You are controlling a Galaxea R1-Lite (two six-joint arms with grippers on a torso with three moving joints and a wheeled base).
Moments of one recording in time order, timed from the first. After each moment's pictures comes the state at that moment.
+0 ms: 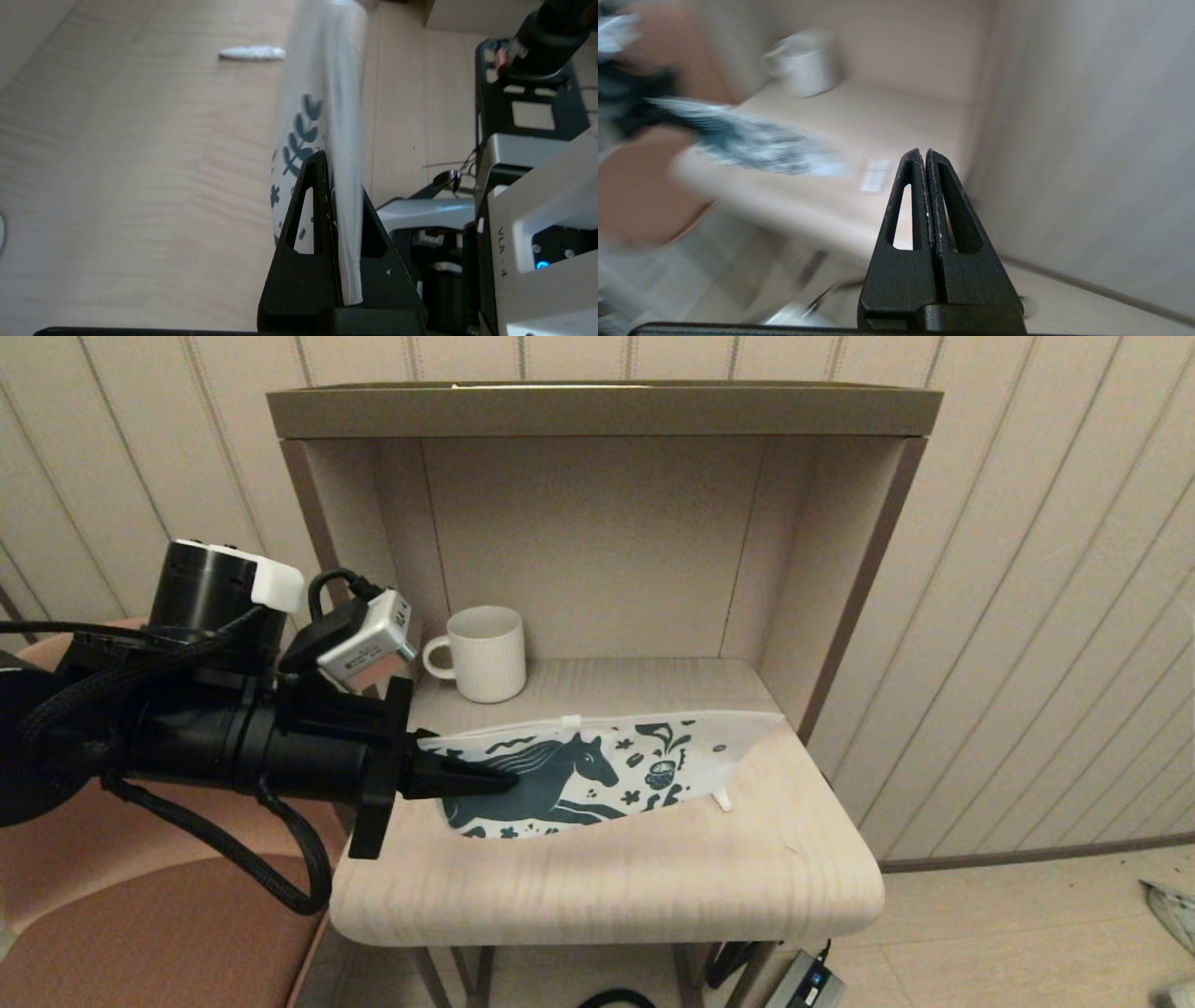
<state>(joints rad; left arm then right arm) -0.43 1.59 -1.04 0.01 -0.86 0.57 0.37 0.91 -1.26 0.41 0.09 0.02</state>
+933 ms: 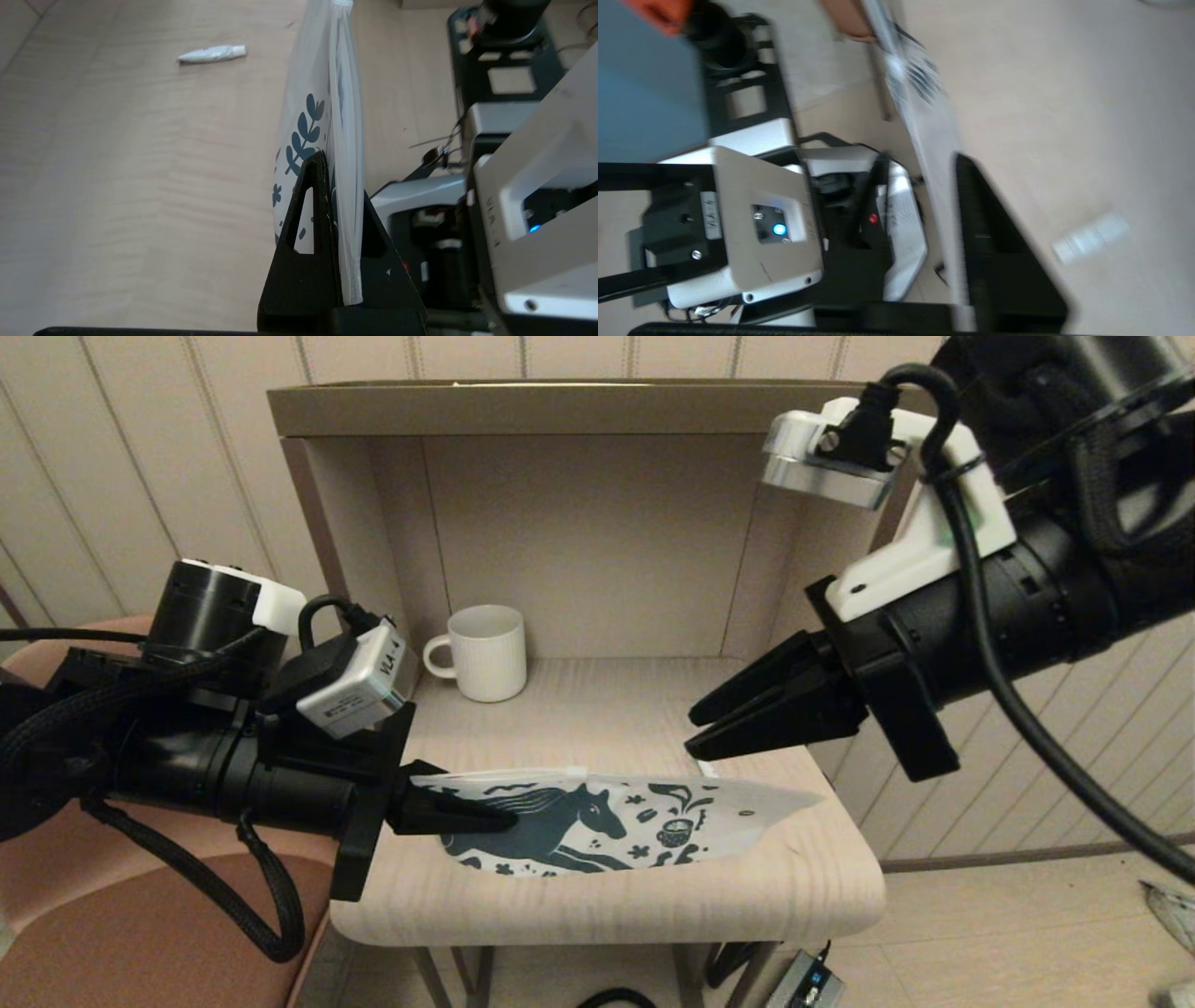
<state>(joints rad) -0.44 1.57 -1.02 0.08 -0.91 0.72 0.66 1.66 -1.82 0.82 0.56 -0.35</state>
